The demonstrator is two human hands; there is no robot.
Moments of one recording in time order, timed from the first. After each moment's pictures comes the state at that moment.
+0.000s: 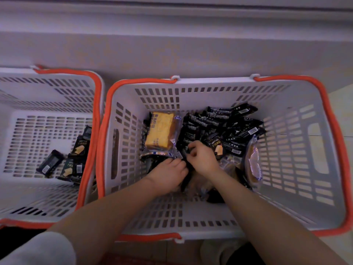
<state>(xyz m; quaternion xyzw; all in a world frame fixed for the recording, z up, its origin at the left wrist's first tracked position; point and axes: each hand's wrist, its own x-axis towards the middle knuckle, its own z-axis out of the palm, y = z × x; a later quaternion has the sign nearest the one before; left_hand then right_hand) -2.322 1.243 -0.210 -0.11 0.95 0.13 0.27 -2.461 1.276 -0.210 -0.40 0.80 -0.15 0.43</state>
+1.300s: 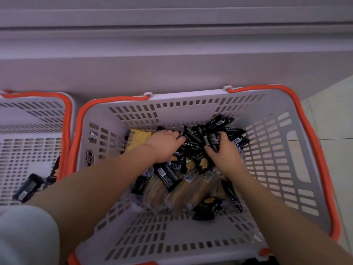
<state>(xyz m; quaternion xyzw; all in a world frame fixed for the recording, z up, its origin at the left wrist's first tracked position) -2.410 1.154 -0.190 -0.14 0.96 0.07 0.24 -2.561 1.290 -0.203 -0.37 0.85 -0.21 0.31</state>
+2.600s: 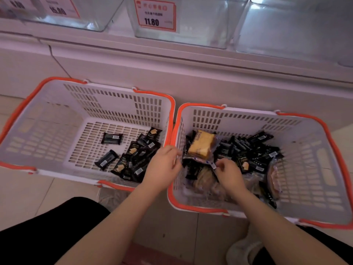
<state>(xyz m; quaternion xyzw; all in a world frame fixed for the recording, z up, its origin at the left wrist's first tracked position) -2.186 1.233 -0.079 -0.47 0.82 0.30 -0.15 -2.387 1.302 -0.136 -0.44 0.84 -0.13 0.31</state>
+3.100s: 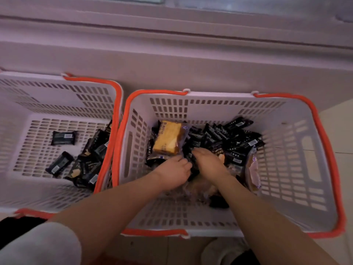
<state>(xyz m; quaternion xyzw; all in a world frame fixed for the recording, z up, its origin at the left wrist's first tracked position) -2.326 1.228 -0.175 -0.04 0.97 0.02 0.23 -2.471 1.277 -0.203 -0.64 0.70 0.06 0.31</state>
